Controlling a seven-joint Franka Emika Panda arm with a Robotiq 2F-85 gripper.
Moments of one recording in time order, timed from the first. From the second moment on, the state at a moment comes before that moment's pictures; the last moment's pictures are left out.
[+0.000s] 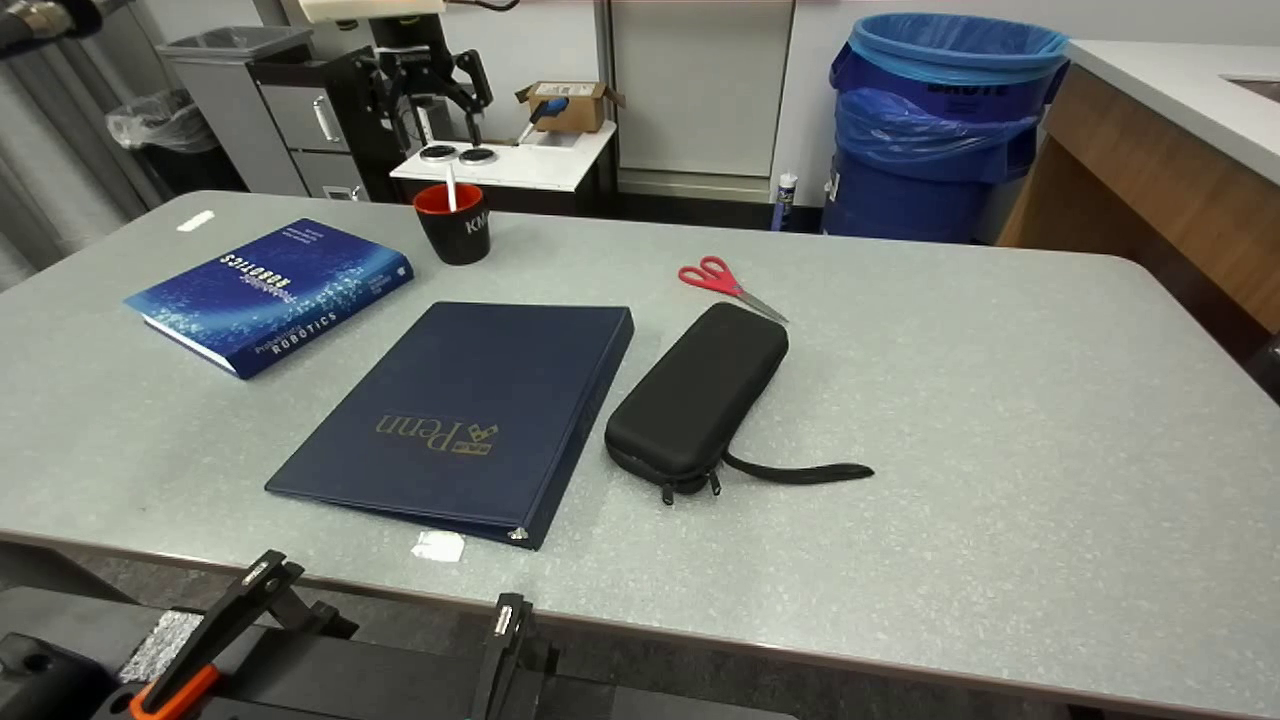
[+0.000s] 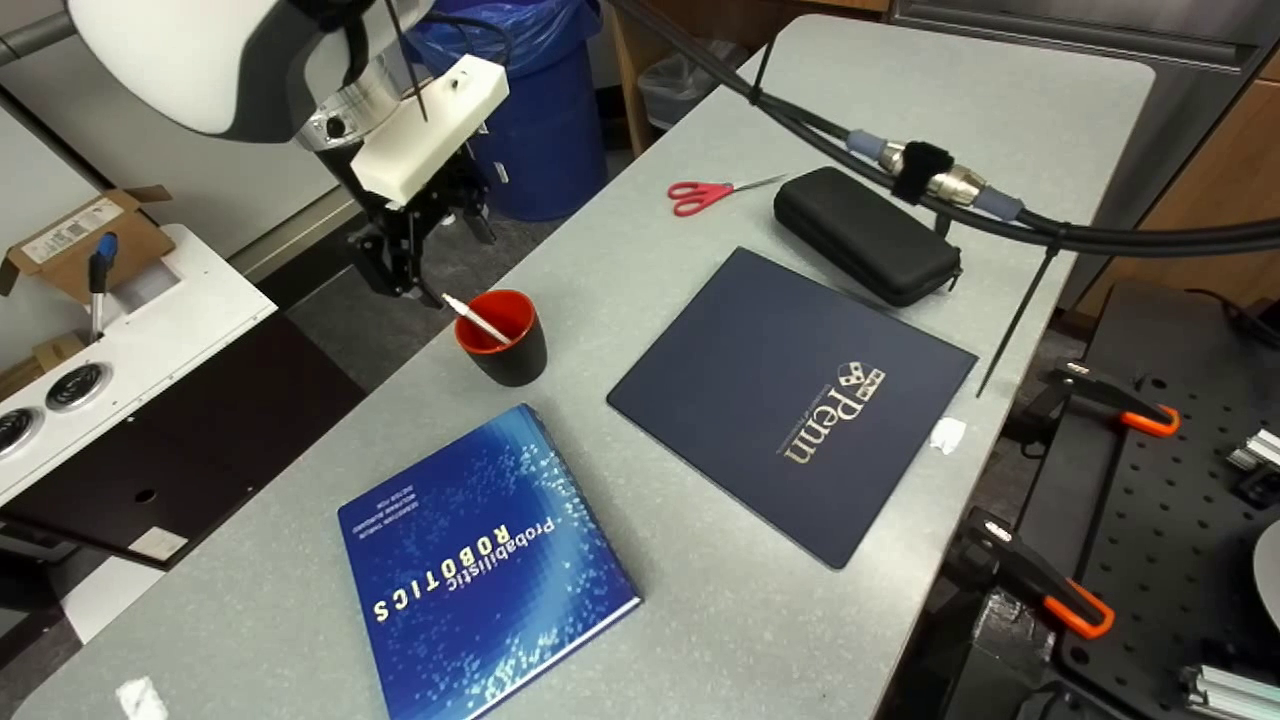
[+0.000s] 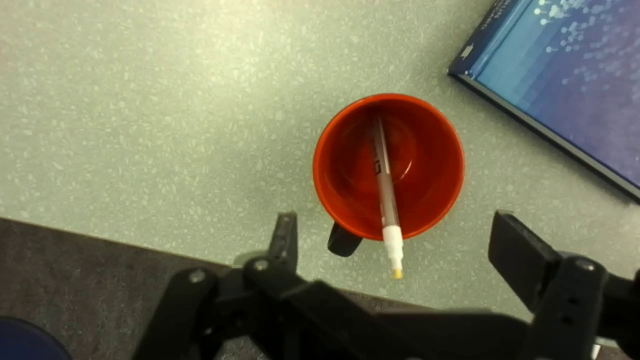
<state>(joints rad) 0.21 0.92 0.02 -1.06 -0.08 1.90 0.06</state>
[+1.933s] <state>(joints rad) 0.23 1.06 0.02 -0.90 -0.08 1.97 0.06</state>
